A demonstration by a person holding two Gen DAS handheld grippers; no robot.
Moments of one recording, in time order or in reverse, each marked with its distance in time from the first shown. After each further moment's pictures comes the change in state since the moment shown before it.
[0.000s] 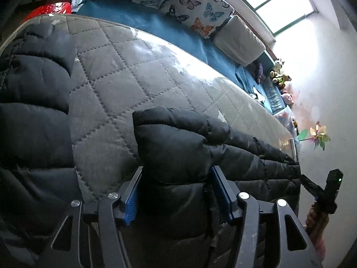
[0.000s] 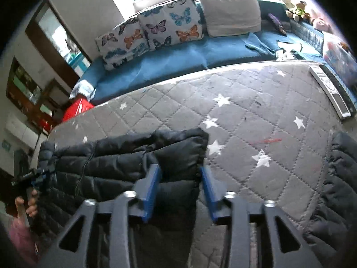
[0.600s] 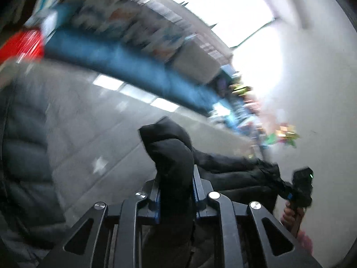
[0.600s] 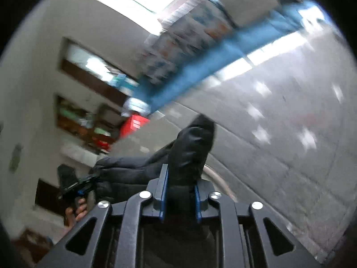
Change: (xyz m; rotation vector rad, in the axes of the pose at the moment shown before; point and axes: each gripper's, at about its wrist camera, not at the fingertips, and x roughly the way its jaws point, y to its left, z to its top) left arm -0.080 -0.049 -0.001 0.173 -0.199 -0.242; right arm -0.042 0.001 -0.010 0.048 -0.183 0.519
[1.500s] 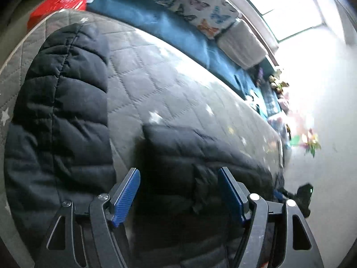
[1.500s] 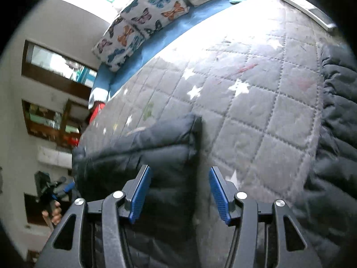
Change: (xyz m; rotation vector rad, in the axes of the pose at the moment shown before) left arm -0.036 0.061 -0.019 -0.294 0.222 0.227; right arm 0.011 -0.077 -0.036 0.294 0.198 -0.310
